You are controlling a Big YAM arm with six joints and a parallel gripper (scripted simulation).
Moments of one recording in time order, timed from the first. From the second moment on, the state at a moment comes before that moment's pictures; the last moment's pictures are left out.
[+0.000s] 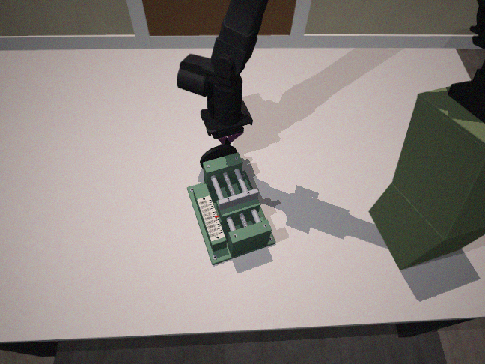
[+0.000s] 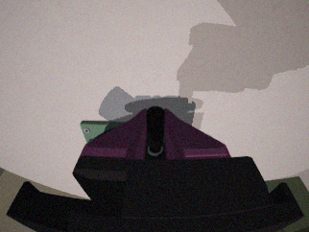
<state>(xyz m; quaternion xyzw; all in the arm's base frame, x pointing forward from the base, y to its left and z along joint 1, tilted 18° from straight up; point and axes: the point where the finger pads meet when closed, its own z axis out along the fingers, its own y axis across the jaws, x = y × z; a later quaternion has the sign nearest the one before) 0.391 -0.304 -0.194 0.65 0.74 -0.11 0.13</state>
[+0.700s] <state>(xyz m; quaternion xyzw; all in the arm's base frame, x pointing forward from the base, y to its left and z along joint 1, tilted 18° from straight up) 0.399 -0.308 -0.209 0.65 0.74 -0.11 0.12</state>
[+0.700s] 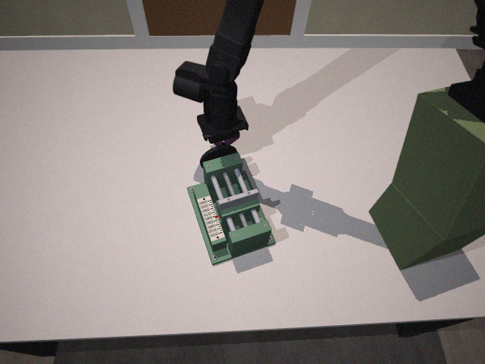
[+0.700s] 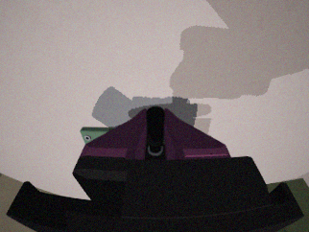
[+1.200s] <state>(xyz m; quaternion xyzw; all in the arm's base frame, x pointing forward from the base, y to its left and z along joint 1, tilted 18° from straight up) 0.413 -0.309 -0.217 0.65 0.74 -0.11 0.12</state>
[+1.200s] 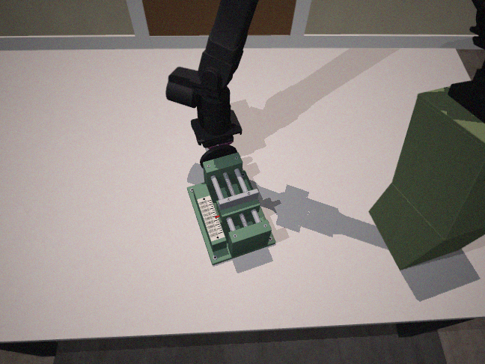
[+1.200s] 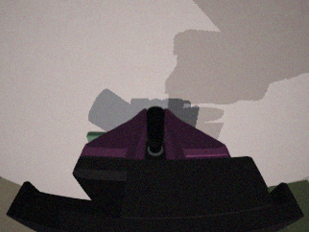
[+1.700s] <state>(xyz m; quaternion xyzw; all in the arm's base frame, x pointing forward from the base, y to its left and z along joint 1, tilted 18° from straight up) 0.426 -0.307 -0.219 0.66 0.74 -0.11 0.11</state>
